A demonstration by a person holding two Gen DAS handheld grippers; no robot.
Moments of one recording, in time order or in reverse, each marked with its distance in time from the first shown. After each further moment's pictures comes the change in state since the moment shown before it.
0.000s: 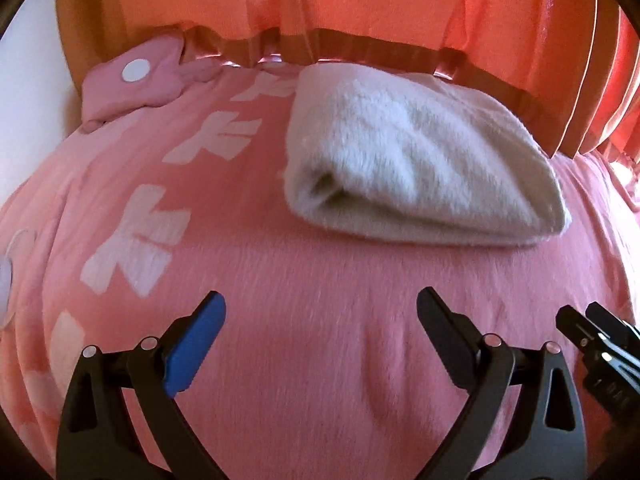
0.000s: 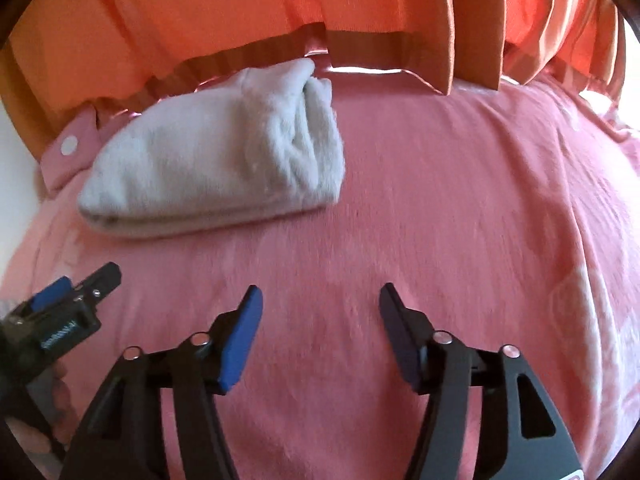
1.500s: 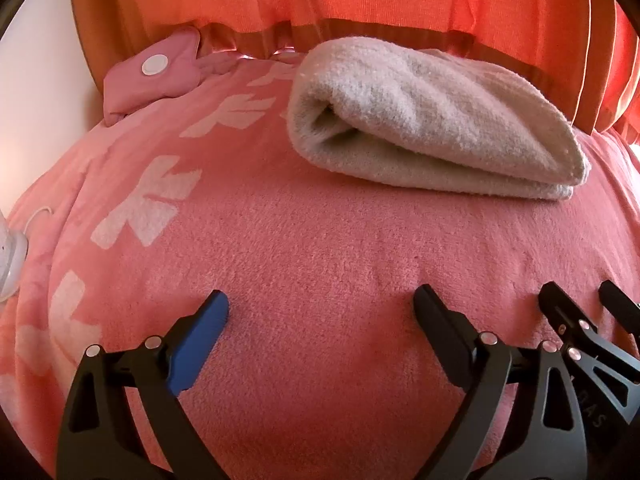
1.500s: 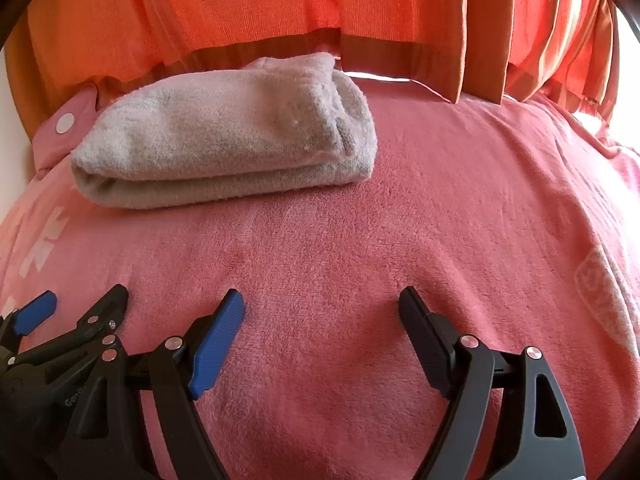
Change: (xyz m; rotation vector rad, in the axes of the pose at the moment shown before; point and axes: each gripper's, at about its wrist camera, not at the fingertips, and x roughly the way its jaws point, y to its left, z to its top) left arm 0.006 -0.011 -0.034 0.026 -0.021 0.093; right arm 0.014 0.034 -0.024 -0.044 -0.046 -0.059
